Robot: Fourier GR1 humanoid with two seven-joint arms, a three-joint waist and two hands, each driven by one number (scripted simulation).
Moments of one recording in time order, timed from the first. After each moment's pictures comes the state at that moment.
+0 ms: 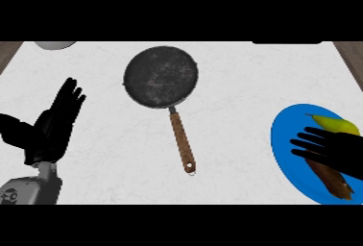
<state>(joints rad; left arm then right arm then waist) -0.14 0.25 0.00 -1.61 0.20 0.15 0.22 -0.11 -0.87 0.27 -1.56 1.22 0.30 -0.74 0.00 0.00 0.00</state>
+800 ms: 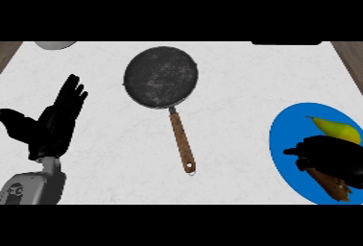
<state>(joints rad) -0.17 0.21 0.03 -1.58 0.15 0.13 0.22 -0.14 -0.72 0.26 -1.44 1.36 0.23 -0.86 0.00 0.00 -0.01</state>
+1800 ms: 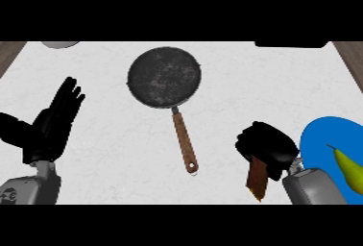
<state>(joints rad) -0.15 0.22 0.05 -1.61 0.16 0.08 0.24 -0.21 -0.24 0.25 -1.50 1.35 0.37 -0.47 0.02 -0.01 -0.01</state>
